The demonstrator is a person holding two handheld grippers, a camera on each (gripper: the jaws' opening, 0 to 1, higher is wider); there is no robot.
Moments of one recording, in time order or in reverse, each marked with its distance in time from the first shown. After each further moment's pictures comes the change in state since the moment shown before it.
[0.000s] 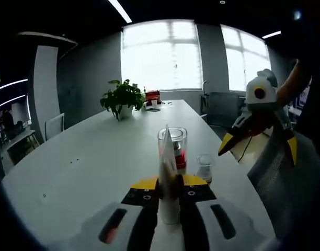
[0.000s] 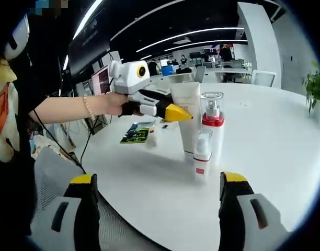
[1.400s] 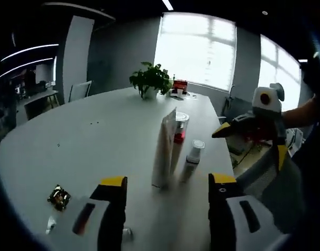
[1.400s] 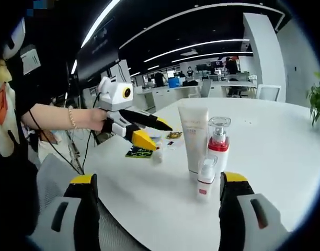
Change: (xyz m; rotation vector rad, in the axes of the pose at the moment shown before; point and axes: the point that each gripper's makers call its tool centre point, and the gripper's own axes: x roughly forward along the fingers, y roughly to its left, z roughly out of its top) left arm -0.074 -0.022 -0.024 -0.292 0.120 0.188; right arm -0.002 0.006 0.035 -0.057 -0.102 0.042
